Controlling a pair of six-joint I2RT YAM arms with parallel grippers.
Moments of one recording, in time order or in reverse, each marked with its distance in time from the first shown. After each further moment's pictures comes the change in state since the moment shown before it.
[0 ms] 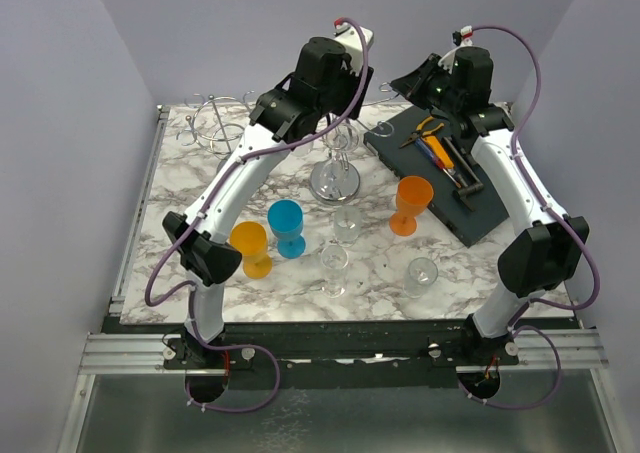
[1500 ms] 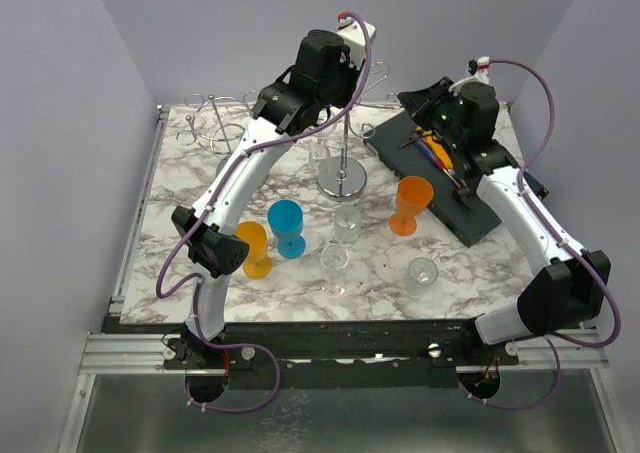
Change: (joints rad) left arm 0.042 0.099 0.122 0.002 0.054 0.071; right arm 0.047 -0.236 -0.362 0.237 0.145 0.097
